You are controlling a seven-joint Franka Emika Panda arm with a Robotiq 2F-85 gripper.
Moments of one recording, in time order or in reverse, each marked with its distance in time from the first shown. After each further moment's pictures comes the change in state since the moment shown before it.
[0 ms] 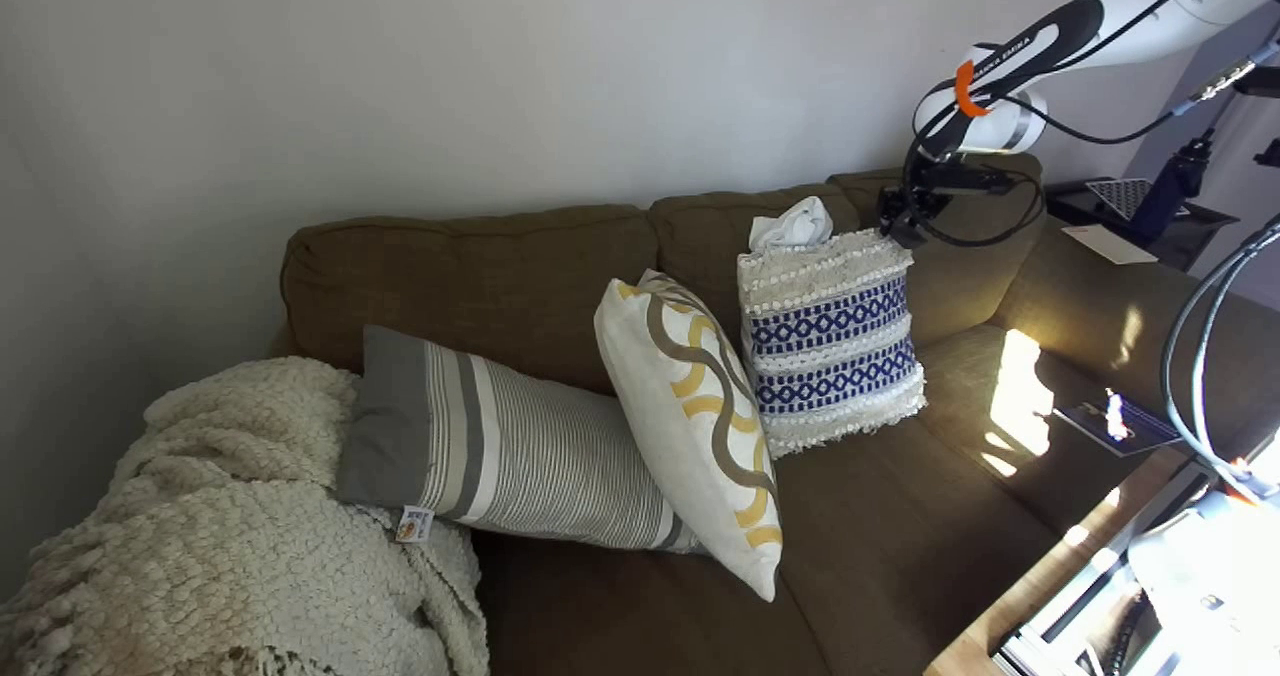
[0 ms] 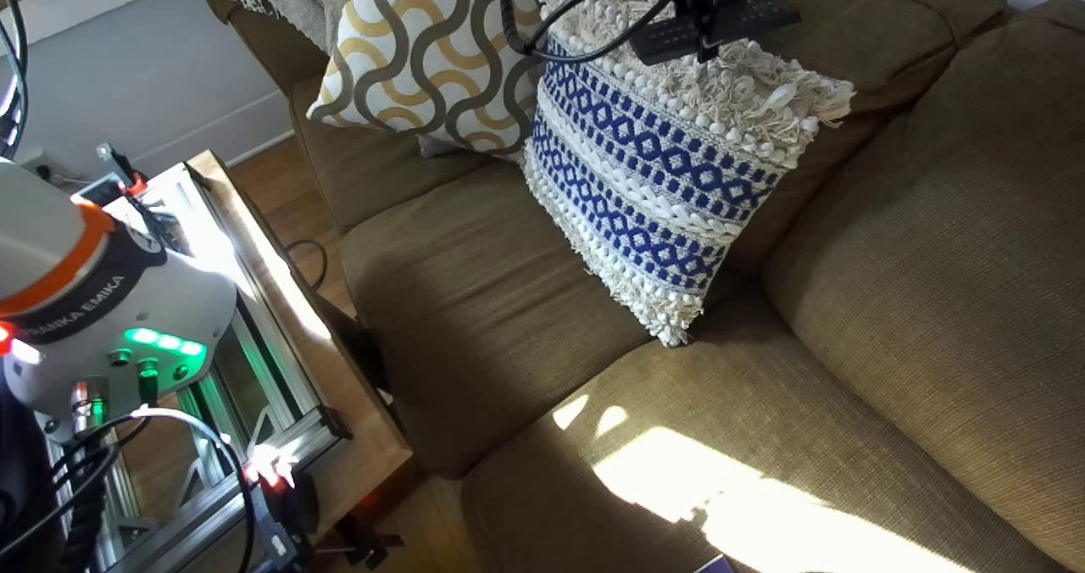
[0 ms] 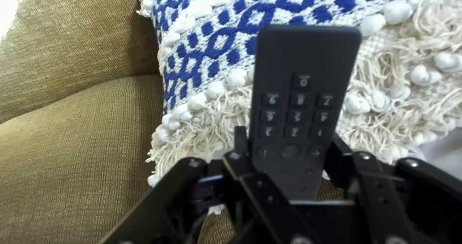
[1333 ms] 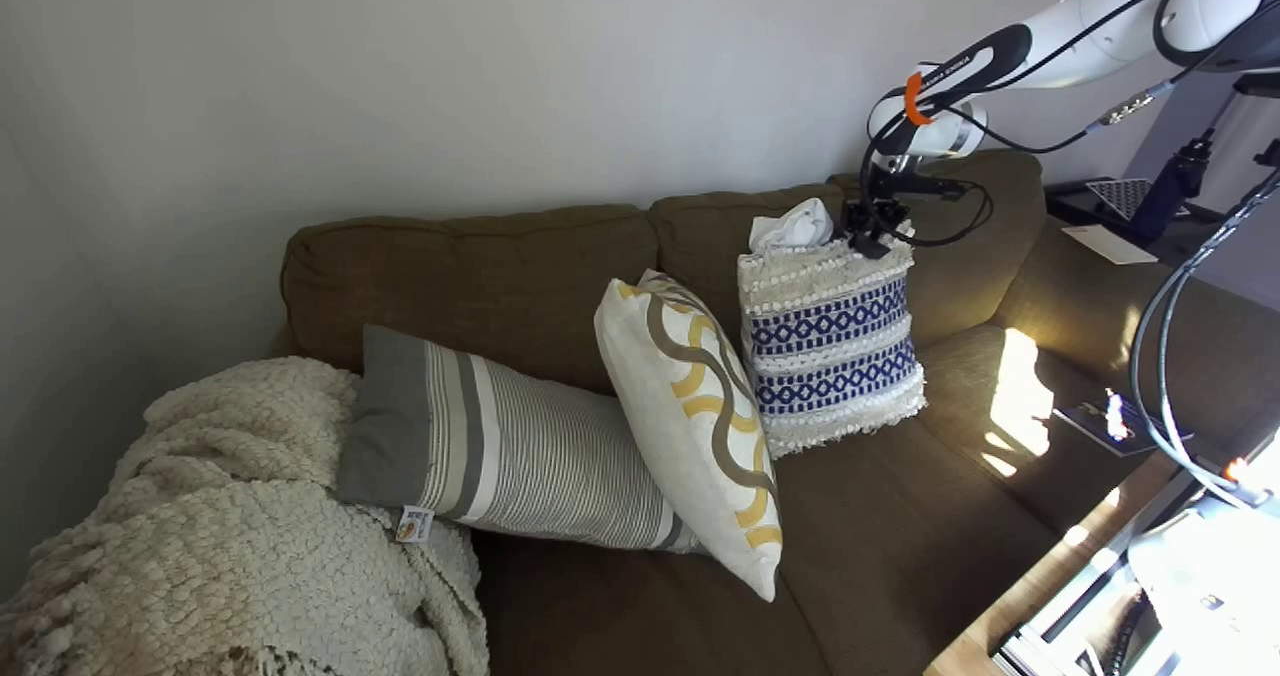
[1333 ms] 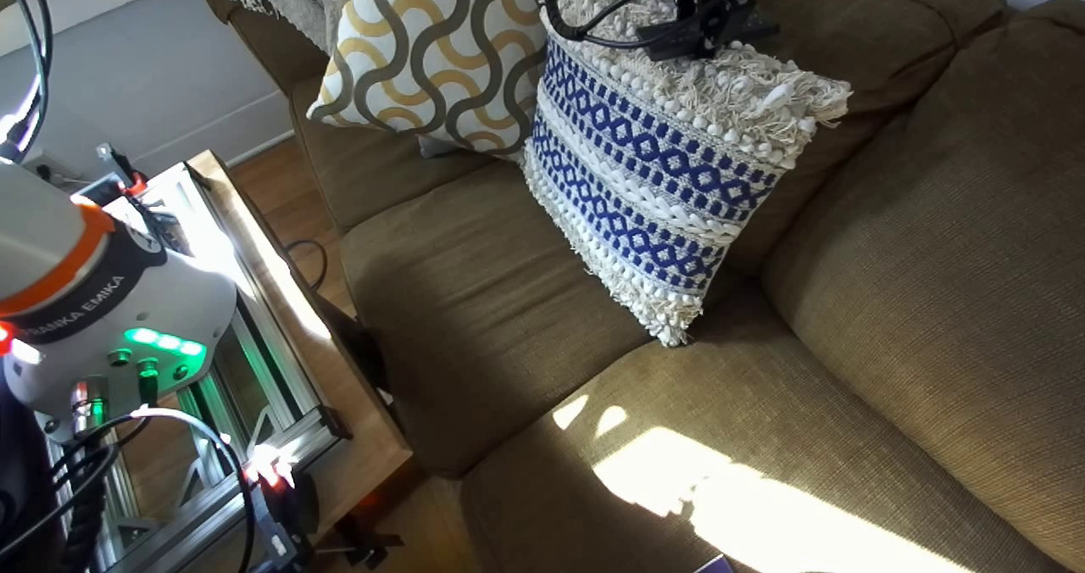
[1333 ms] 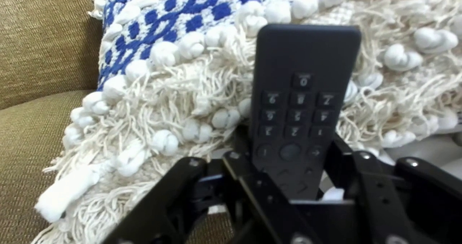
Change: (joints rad) arm -0.001 0.229 0.049 0.300 0.043 -0.211 -0.045
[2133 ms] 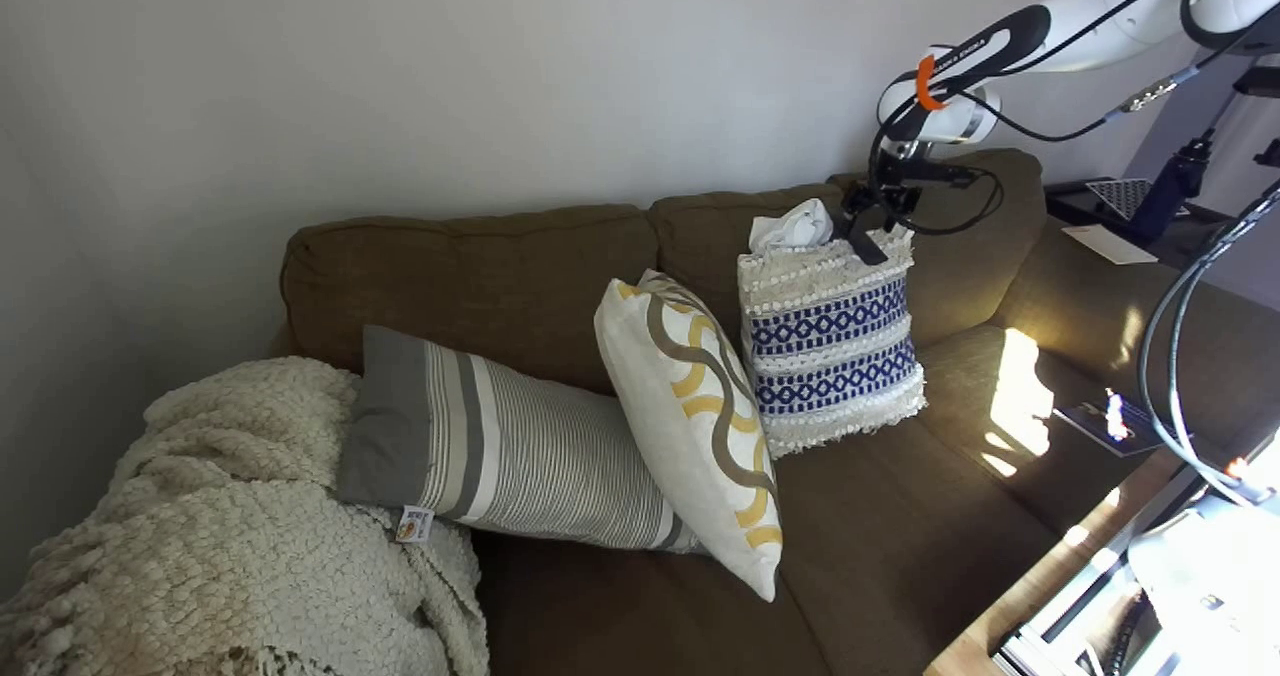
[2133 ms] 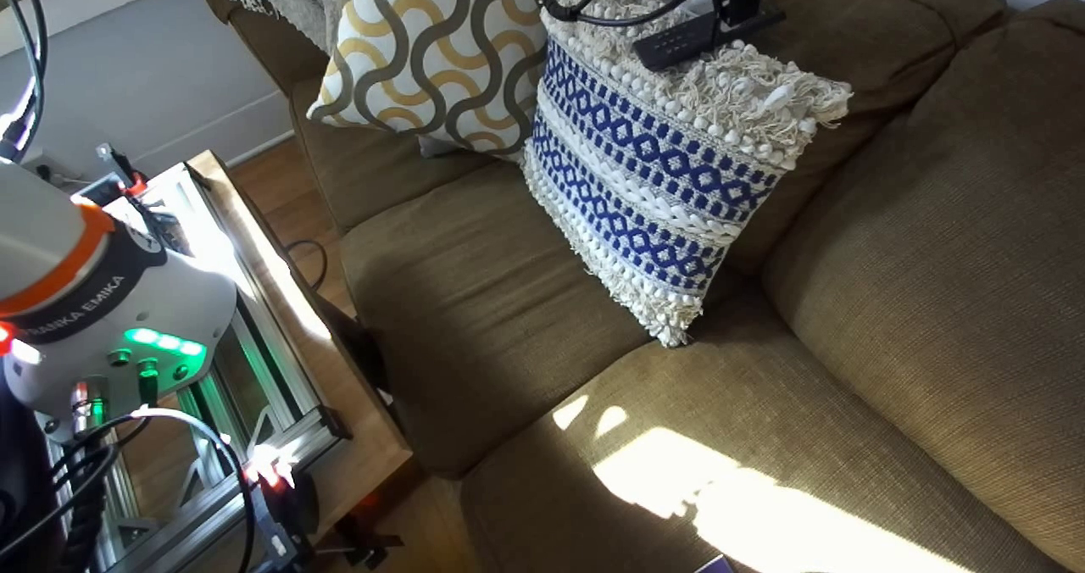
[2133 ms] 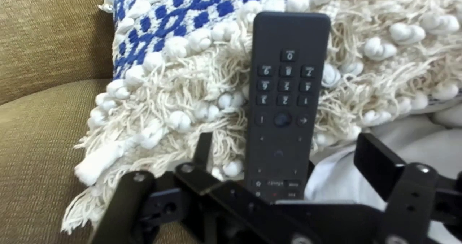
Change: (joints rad) arm 0.009 -0.079 -0.016 -0.051 -0.004 0.014 0.010
